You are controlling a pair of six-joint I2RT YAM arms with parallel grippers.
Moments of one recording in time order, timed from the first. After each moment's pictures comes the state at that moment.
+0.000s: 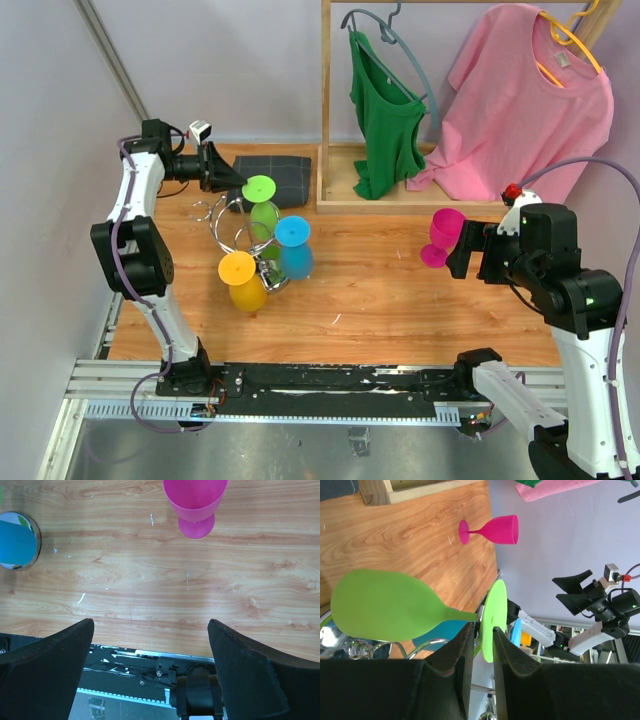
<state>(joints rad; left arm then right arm) 0.18 1.90 1.75 -1.06 1.26 -0.13 0.20 0.84 1.40 -1.31 -0.02 0.25</state>
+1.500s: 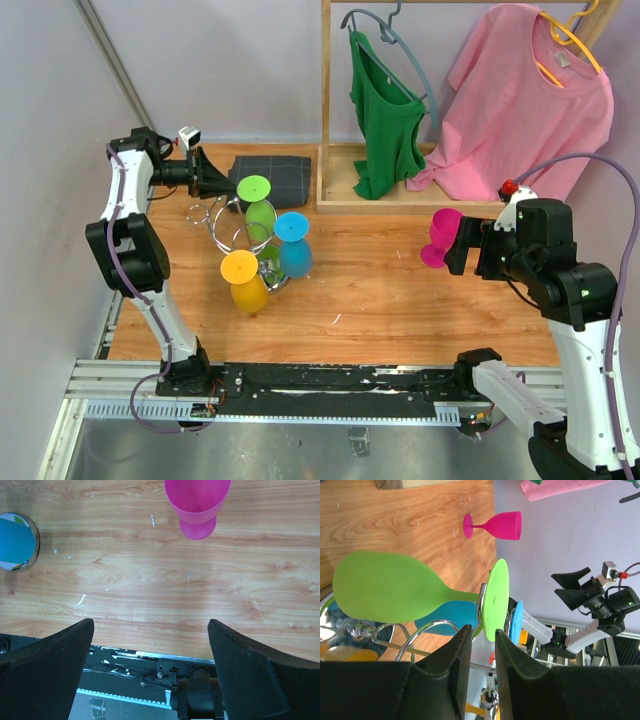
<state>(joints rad) 0.25 1.94 1.81 -1.32 1.25 0.07 0.20 0.86 1.40 -1.29 -0.03 0.25</state>
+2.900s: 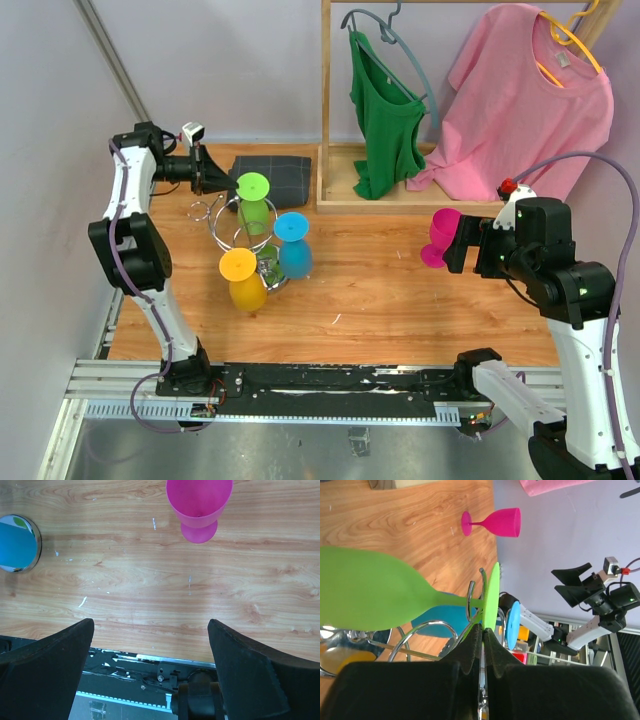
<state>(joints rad) 0.23 1.96 1.86 -1.34 1.24 0.07 0.20 0.86 1.39 -1.27 -0.03 0.25</state>
